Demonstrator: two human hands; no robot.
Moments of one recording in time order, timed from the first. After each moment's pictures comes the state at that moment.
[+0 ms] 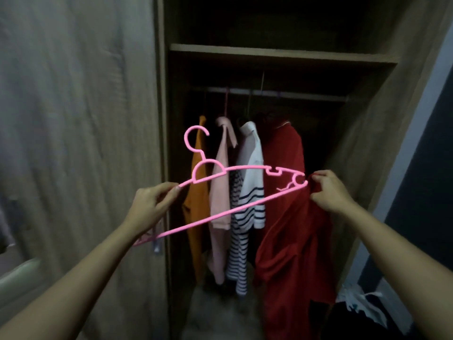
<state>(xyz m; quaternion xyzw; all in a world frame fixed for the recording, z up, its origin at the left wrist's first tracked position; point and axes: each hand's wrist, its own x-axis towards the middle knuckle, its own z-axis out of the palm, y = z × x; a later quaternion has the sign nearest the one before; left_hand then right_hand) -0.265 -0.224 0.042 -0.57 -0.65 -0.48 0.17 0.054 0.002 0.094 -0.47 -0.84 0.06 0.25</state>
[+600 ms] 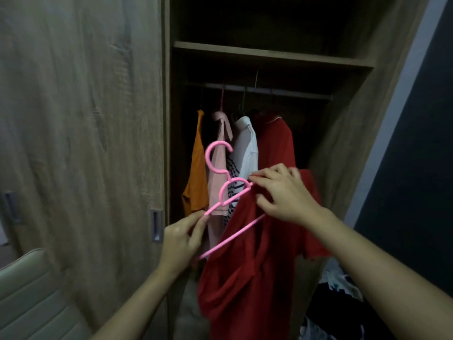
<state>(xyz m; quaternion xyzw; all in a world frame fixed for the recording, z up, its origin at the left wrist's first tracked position) -0.176 -0.266 -0.018 -0.55 -0.57 -0.59 0.15 0.008 -0.144 0.096 -0.28 -0.92 -0.19 0.22</state>
